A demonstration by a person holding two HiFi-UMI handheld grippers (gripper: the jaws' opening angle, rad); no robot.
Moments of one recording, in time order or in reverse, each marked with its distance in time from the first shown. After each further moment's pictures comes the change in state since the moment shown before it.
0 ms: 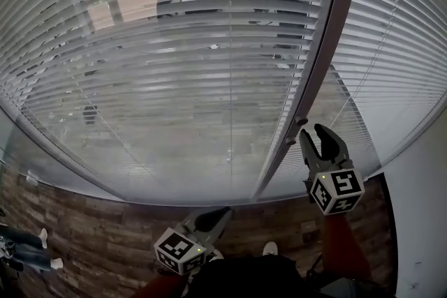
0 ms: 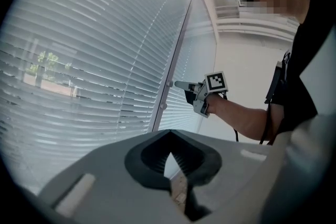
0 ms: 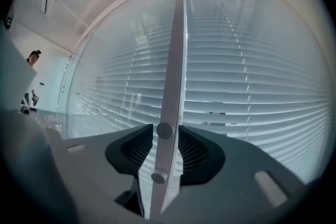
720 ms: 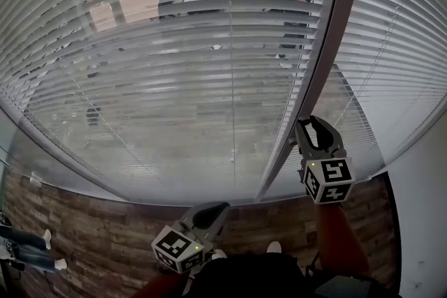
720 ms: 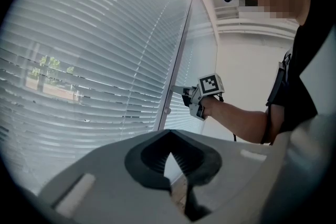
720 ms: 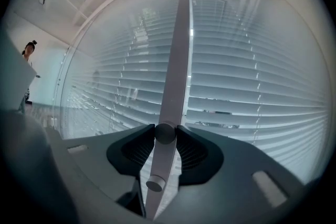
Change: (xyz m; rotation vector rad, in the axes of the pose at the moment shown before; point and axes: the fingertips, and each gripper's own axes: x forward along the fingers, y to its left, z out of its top) left arm -0.001 0.012 0.019 0.015 -0.047 0.020; right arm 0.033 -0.001 -0.008 -0.050 0.049 -0.049
